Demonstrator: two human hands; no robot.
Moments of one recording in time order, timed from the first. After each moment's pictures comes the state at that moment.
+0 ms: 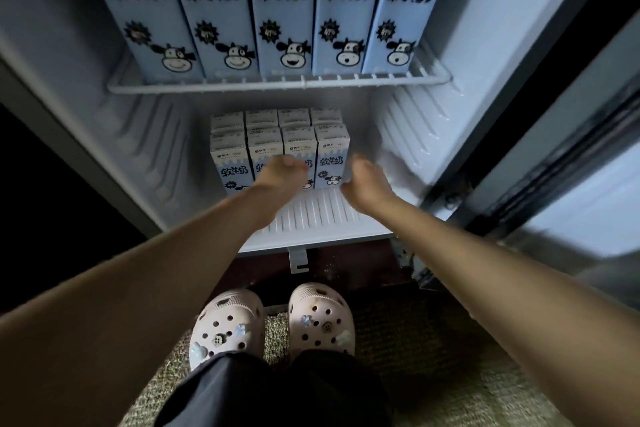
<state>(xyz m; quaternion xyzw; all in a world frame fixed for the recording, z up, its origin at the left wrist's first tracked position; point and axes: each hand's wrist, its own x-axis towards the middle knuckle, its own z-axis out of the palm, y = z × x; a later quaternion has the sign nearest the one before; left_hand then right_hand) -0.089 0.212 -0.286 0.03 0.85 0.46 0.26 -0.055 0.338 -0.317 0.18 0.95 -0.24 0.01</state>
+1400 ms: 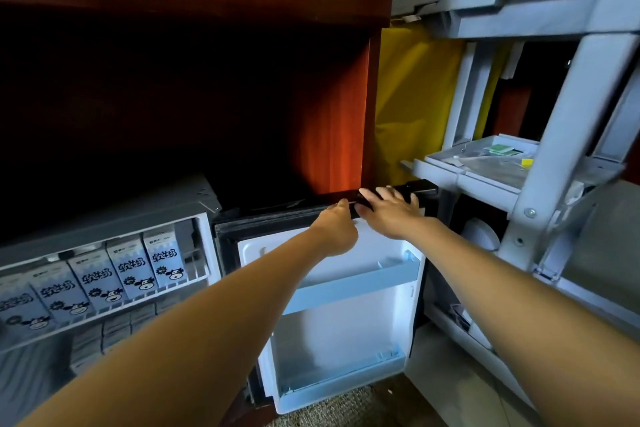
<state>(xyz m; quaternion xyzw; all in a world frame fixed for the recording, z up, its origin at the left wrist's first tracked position) 0.184 0.447 0.016 0.43 0.85 0.25 0.15 0.227 0.576 -0.007 0.35 0.93 -0.08 -0.01</state>
